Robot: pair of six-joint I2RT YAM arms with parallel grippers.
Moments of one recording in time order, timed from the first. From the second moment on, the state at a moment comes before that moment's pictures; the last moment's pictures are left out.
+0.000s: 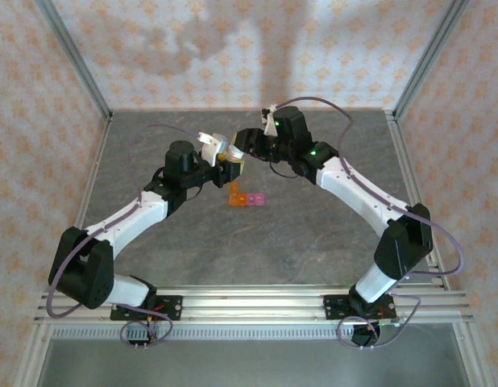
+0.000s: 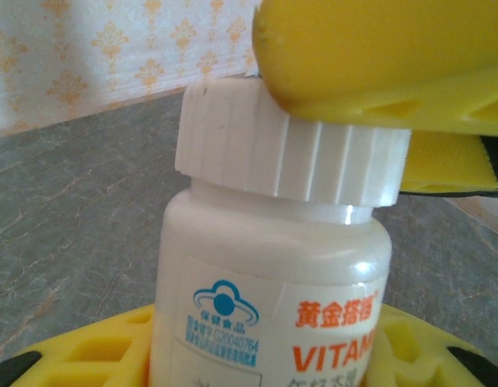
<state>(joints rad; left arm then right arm) -0.37 1.39 0.89 0.19 0.47 -0.13 0.62 1.62 1.47 -0.31 -0.33 0.79</state>
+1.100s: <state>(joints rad) -0.38 1.39 0.89 0.17 0.47 -0.13 0.48 1.50 1.30 -0.20 -0.50 0.73</state>
